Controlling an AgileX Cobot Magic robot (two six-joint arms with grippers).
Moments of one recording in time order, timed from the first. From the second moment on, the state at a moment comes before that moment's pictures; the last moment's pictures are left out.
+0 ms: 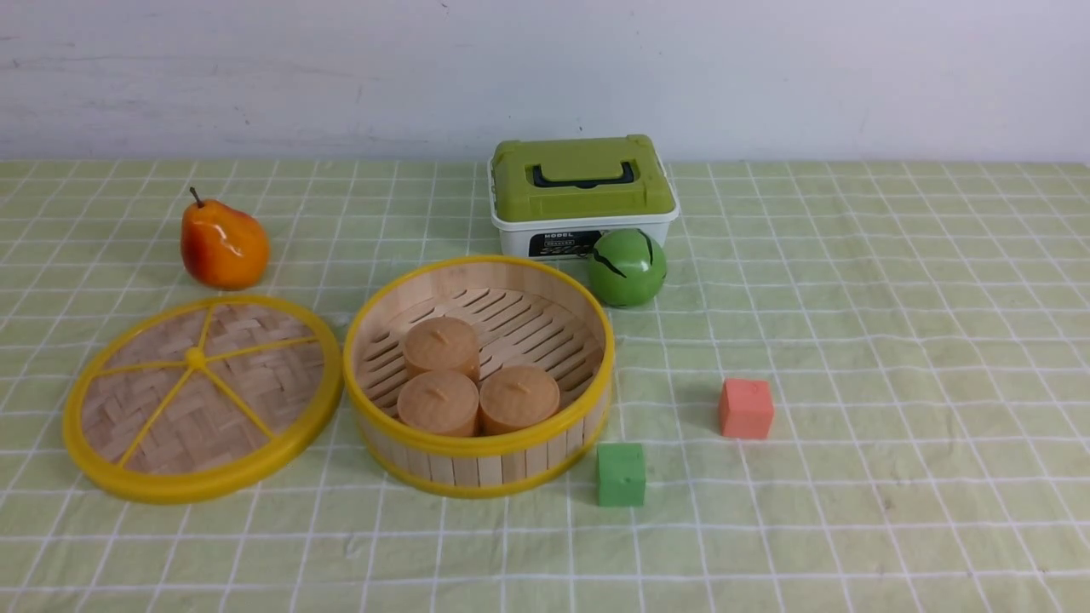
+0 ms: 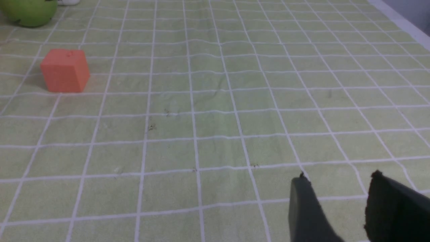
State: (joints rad) right arm -0.10 -0.02 0.02 -0.05 0.37 0.07; left arm -0.09 -0.01 0.03 -0.07 0.40 -0.10
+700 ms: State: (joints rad) right arm -0.10 -0.02 0.02 -0.05 0.37 0.07; left arm -0.09 -0.01 0.03 -0.07 0.40 -0.10
